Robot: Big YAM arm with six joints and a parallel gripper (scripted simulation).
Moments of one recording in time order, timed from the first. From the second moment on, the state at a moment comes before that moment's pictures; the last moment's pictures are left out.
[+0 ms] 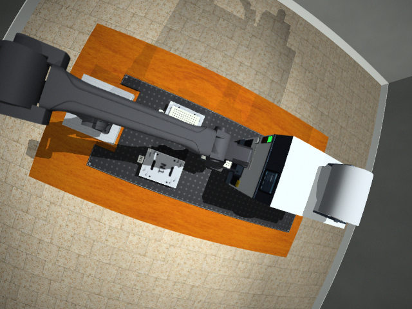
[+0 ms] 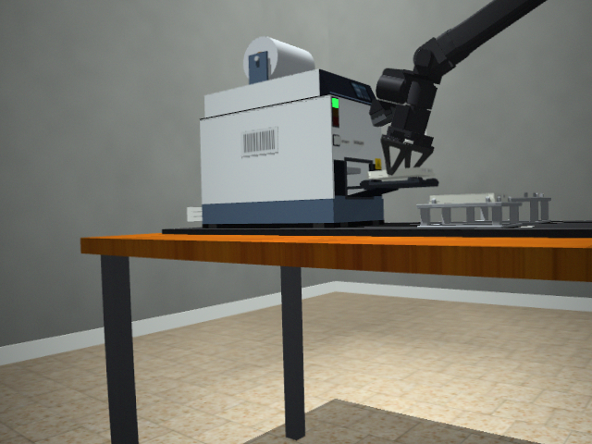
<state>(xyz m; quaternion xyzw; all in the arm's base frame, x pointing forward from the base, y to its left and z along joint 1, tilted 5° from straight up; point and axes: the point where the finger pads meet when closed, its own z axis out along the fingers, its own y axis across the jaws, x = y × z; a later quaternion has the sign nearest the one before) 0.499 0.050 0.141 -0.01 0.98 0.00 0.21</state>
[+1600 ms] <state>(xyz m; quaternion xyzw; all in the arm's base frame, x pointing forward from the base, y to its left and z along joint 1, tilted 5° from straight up) 0.500 0.052 0.141 -0.01 0.98 0.00 0.21</state>
